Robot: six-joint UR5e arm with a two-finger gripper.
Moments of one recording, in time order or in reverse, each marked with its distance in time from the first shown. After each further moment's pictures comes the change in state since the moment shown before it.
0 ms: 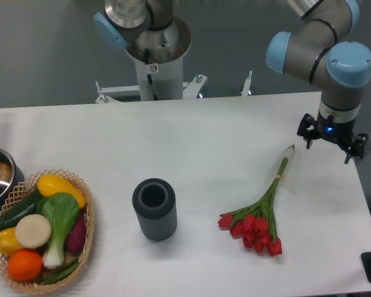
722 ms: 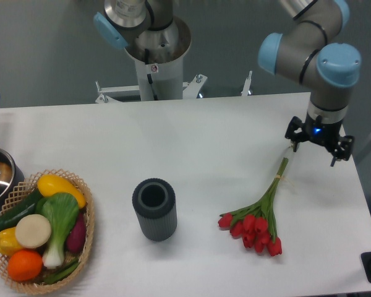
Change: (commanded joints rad) arm -0.014 0.043 -0.218 0.189 -0.084 -0.060
